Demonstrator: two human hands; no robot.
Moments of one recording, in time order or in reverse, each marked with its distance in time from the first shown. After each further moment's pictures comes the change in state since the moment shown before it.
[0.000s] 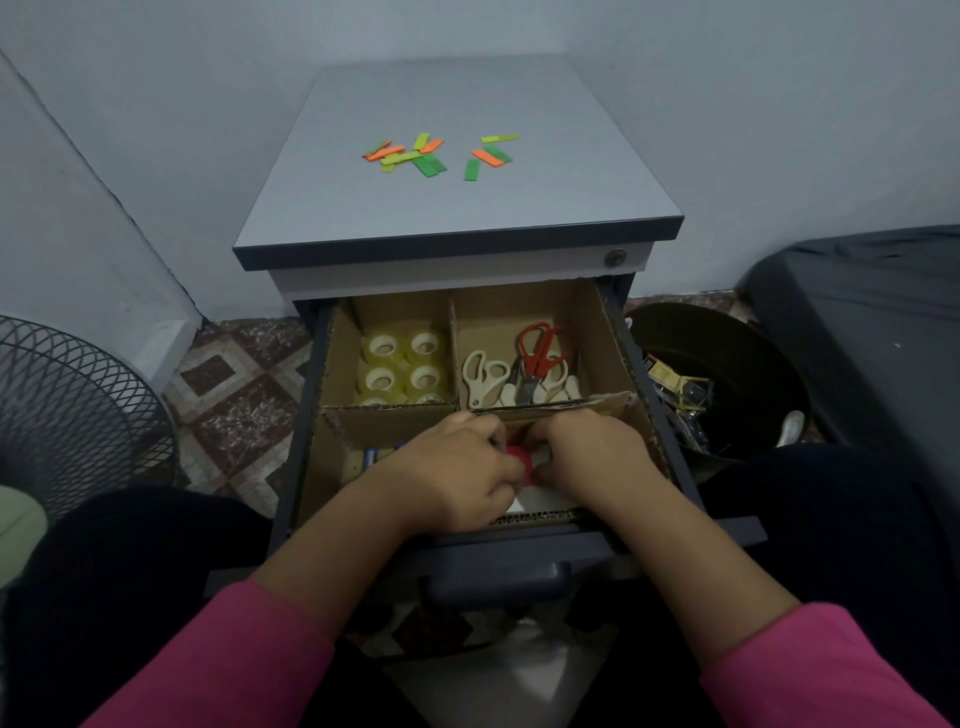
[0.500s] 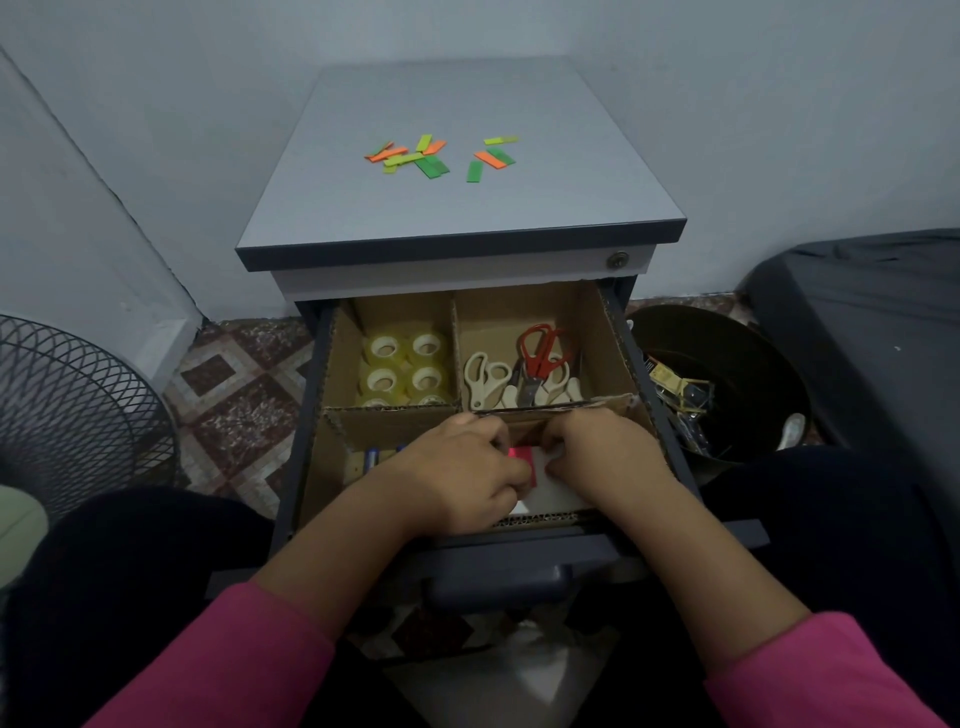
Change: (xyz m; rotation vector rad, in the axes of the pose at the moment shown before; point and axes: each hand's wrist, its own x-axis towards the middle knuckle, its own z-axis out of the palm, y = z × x) left_hand 0.001 0.000 0.001 0.032 0.015 0.028; right_hand -0.005 0.003 -0.007 0.035 -0.013 0.111
